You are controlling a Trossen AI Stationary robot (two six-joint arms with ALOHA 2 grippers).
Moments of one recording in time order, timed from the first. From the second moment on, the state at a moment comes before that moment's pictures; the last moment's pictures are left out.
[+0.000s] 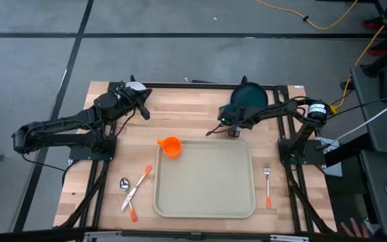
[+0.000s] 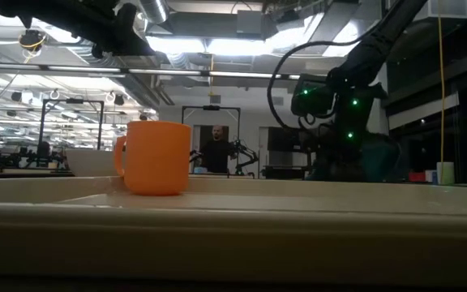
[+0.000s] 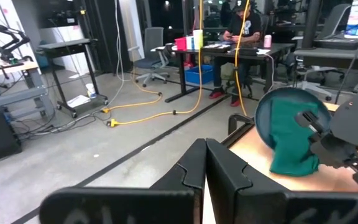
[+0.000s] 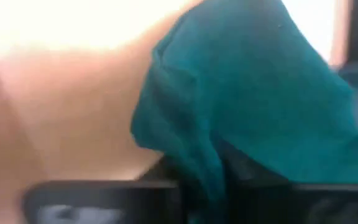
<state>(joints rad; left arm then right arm) 0.38 0.68 0.51 0.09 -0.40 0.01 -0.32 1.74 0.83 -0.41 0.51 -0.19</state>
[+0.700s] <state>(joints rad) 0.38 0.68 0.51 0.06 -0.41 0.01 -0.33 1.74 1.02 -0.59 0.52 -0.16</state>
